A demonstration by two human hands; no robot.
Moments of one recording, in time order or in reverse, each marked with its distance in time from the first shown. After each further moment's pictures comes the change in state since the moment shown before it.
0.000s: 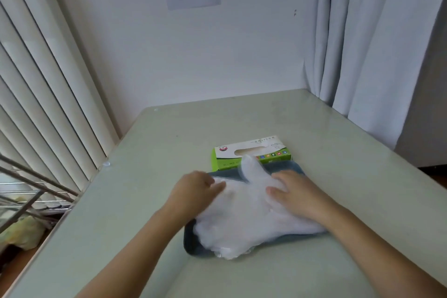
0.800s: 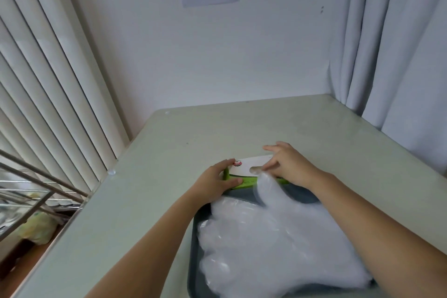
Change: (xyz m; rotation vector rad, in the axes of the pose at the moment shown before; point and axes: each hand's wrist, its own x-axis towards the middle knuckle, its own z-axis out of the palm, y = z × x) left_hand 0.110 -0.031 0.031 -0.478 -0.105 0.058; right_hand 0.135 0.000 -0.006 0.115 -0.061 -0.234
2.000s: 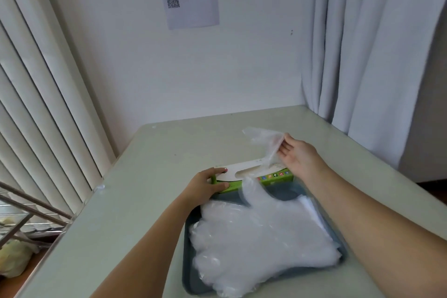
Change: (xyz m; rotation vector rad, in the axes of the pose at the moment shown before) left_hand -0.005 0.005 -0.002 -0.083 0.000 0.017; right_hand -0.015 -0.002 -0.038 1.744 0.541 0.355
